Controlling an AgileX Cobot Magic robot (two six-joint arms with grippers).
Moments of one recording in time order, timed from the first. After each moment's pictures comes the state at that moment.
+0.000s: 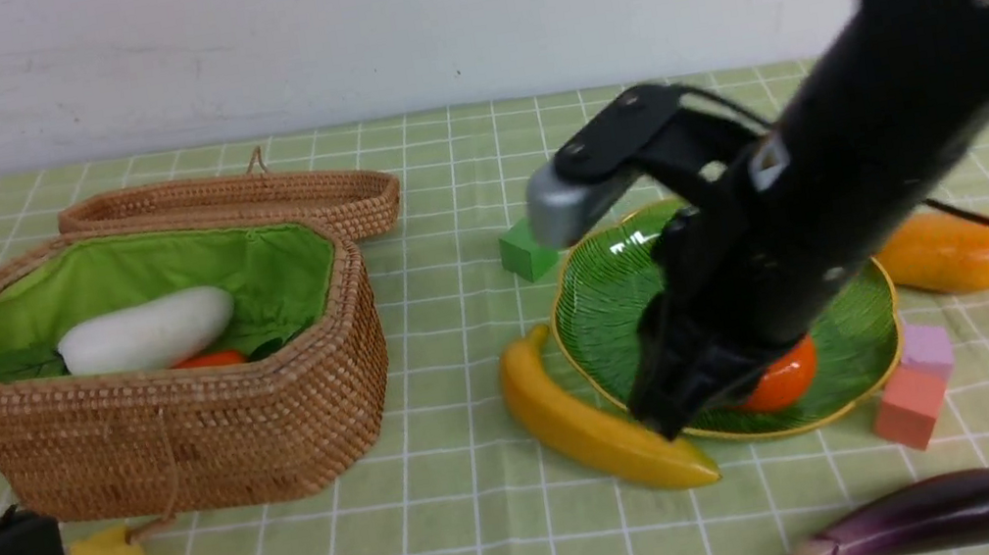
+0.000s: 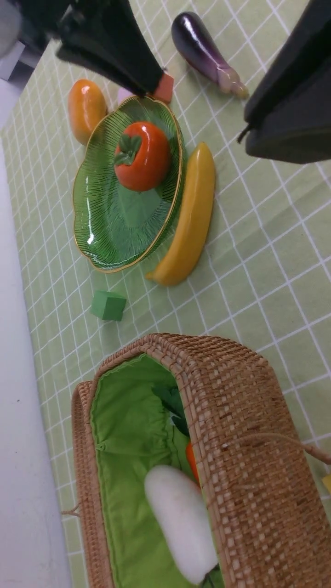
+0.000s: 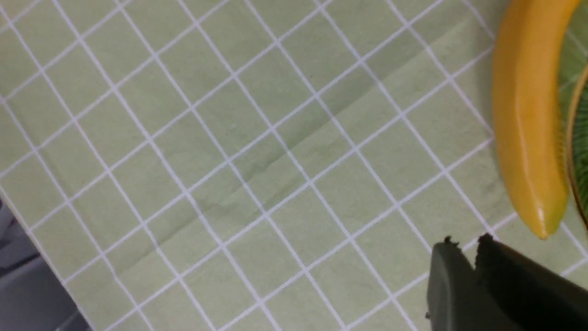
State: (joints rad) right arm 0.62 1.66 -1.45 0.30 1.08 -0.32; left arm -0.61 0.43 -0.60 0.08 0.53 -0.20
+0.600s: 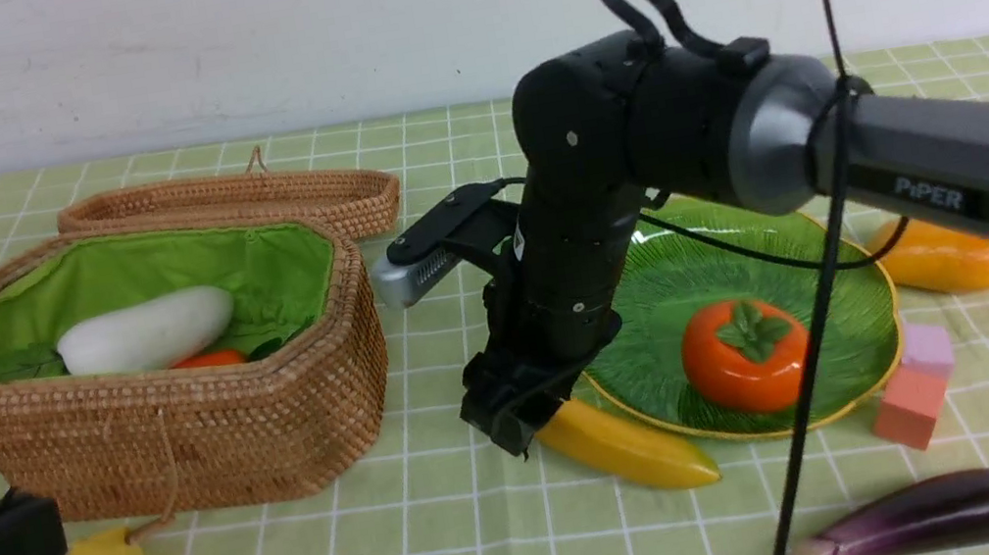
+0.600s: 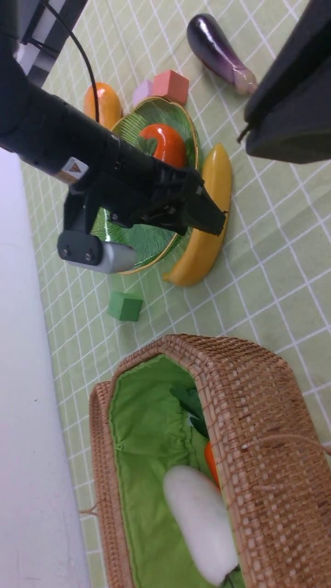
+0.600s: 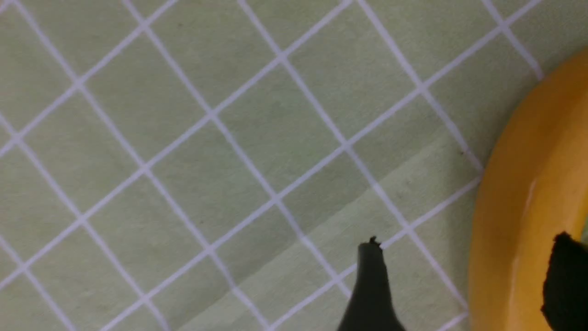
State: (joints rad) right arm 0.64 2.13 -1.84 0.17 1.08 -0.23; left arm -0.61 0.43 -0.59 0.09 0.49 -0.20
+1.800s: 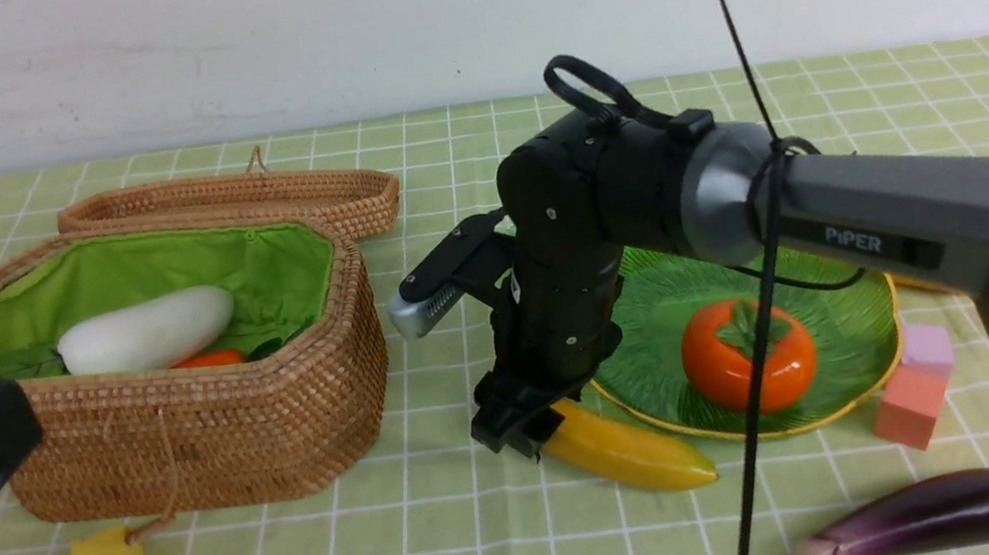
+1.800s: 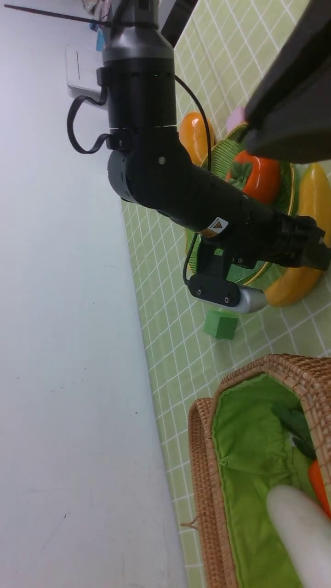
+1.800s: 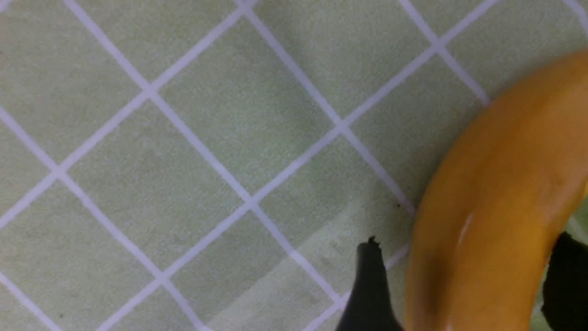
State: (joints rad) right arm 0.64 2.22 -1.84 0.04 0.98 -0.15; left arm -0.61 0.43 -0.59 0.08 0.29 -0.20
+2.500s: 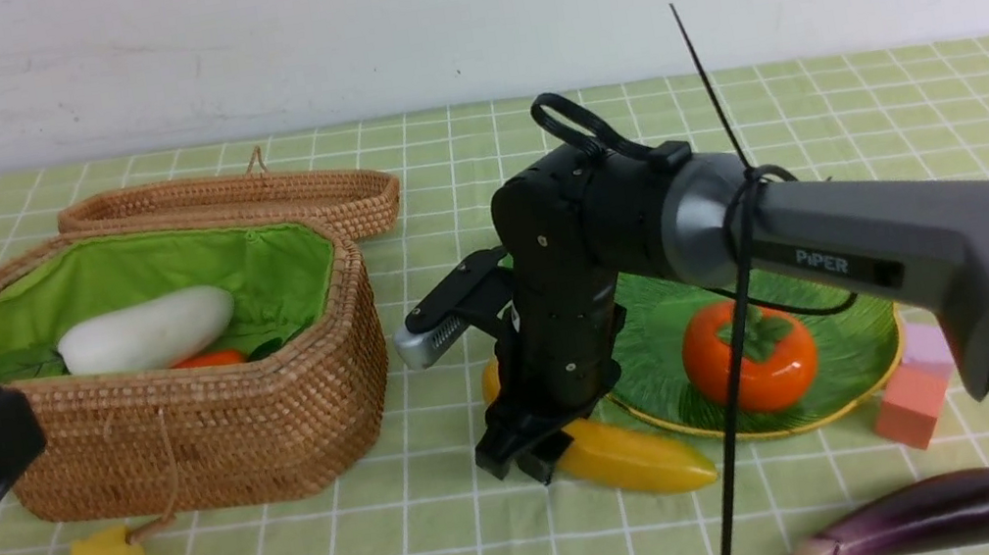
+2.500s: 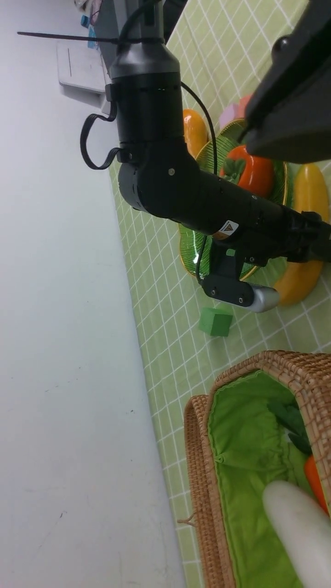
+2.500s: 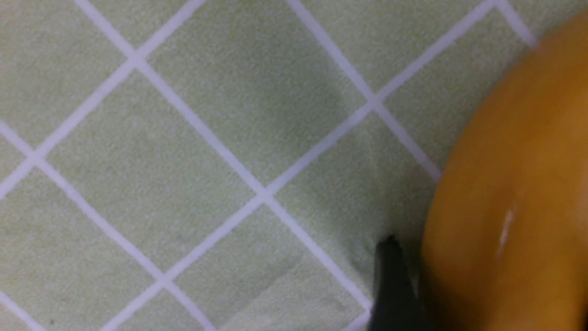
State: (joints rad) right arm 0.64 2.26 -1.85 0.06 1.02 -0.15; left arm -0.61 0.43 -0.59 0.08 0.30 -0.18
